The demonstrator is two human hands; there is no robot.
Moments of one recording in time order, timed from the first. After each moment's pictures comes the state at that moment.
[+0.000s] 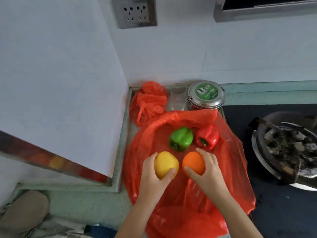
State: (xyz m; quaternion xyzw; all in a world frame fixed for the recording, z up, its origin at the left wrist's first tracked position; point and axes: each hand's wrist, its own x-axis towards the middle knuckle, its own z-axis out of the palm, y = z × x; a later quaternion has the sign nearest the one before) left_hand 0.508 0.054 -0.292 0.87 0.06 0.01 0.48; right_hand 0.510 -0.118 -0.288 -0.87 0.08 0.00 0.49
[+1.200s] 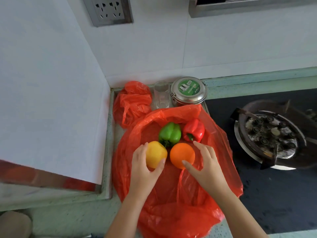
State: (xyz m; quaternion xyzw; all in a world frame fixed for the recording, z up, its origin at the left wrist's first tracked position) left_hand 0.531 0.056 -0.299 0.90 -0.04 0.04 0.44; right_hand 0.500 -0.133 -0.281 -0.89 0.08 -0.06 0.44
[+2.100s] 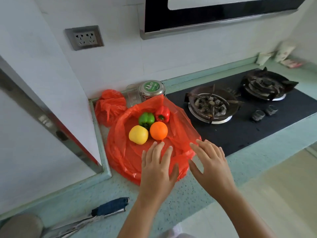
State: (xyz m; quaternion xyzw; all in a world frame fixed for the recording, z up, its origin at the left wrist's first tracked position) left_hand 0.387 0.068 -0.222 0.88 -0.34 0.14 0.29; right_hand 0.314 -0.078 -0.201 -0.95 0.13 -0.22 0.17
